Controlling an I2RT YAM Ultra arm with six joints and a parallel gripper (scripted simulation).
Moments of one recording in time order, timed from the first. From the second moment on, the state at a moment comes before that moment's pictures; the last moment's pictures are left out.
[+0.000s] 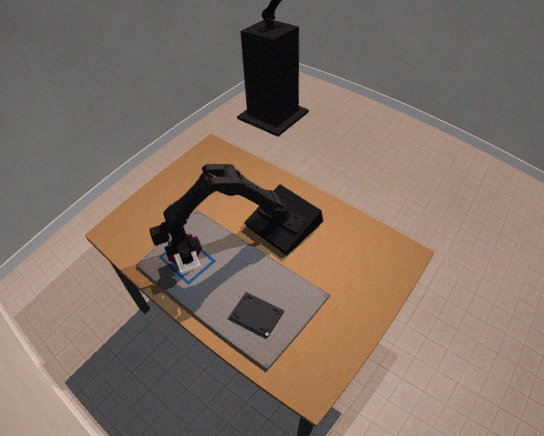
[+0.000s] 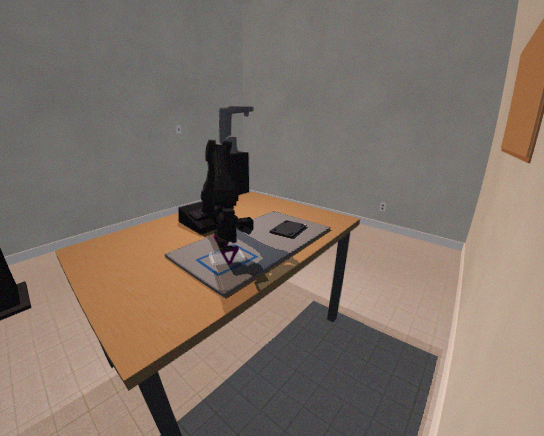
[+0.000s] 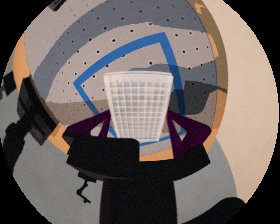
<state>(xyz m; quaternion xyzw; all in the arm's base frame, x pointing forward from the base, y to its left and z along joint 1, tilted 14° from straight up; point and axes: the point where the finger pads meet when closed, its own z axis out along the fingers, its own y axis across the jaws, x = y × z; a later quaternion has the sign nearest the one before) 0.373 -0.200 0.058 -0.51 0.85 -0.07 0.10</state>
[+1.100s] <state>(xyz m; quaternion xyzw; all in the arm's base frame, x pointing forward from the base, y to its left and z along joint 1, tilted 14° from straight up) 0.365 -0.200 0.112 -0.51 0.85 -0.08 0.10</state>
